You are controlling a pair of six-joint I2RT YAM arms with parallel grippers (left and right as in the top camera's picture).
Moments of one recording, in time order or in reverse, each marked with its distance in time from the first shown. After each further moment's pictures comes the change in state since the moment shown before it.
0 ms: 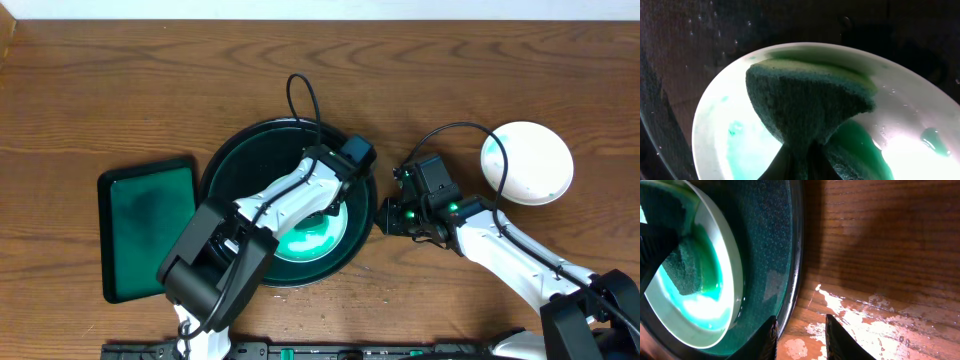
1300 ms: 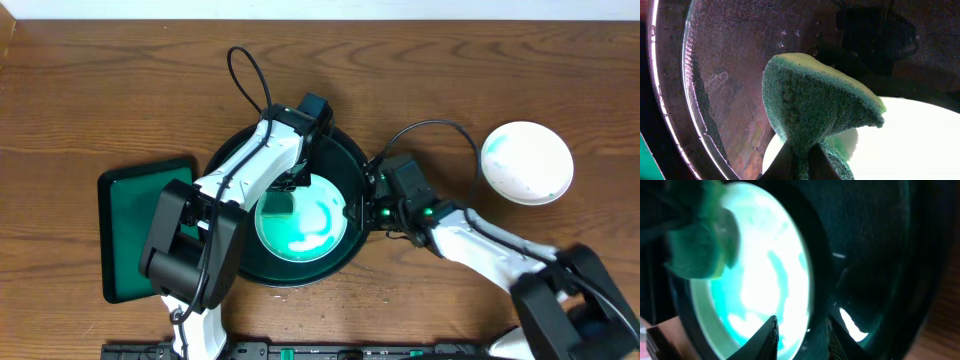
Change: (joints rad) left arm 0.232 0.016 0.159 -0.194 0.079 0.003; right arm 0.106 0.121 0.000 0.293 -0.071 0.060
